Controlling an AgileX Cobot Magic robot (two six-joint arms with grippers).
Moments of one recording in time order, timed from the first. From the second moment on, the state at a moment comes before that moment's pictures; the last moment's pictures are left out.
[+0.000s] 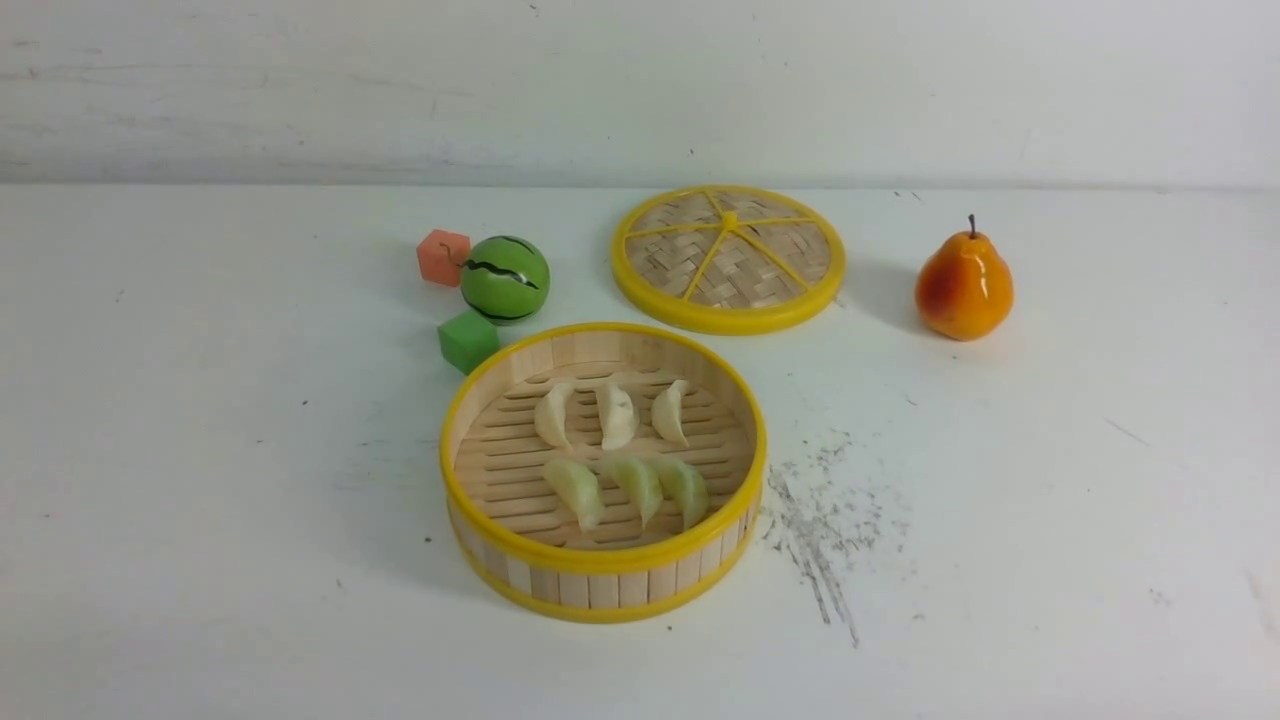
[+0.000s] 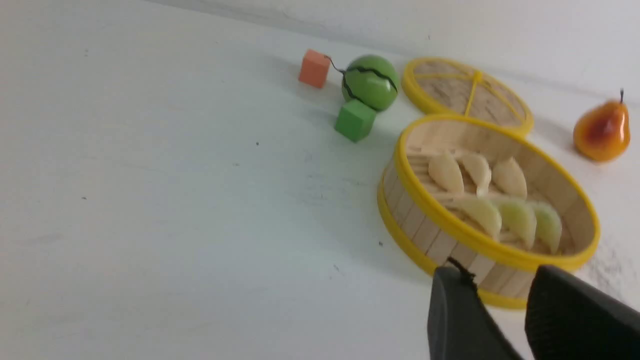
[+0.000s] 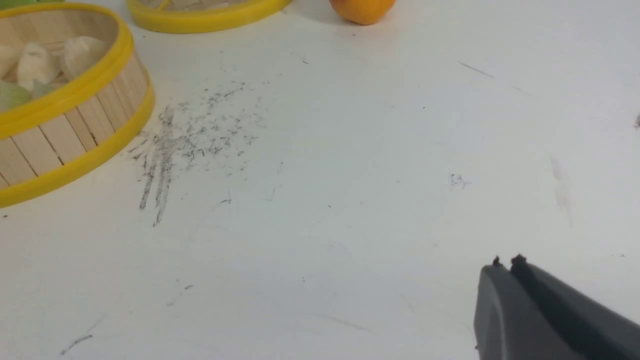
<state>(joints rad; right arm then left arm) 0.07 -0.01 0.02 0.04 0.38 0.12 -0.41 0.03 -0.31 0.35 0.59 -0.66</state>
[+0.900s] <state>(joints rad) 0.07 -0.01 0.02 0.04 0.38 0.12 -0.07 -0.01 0.03 -0.07 0.40 -0.06</state>
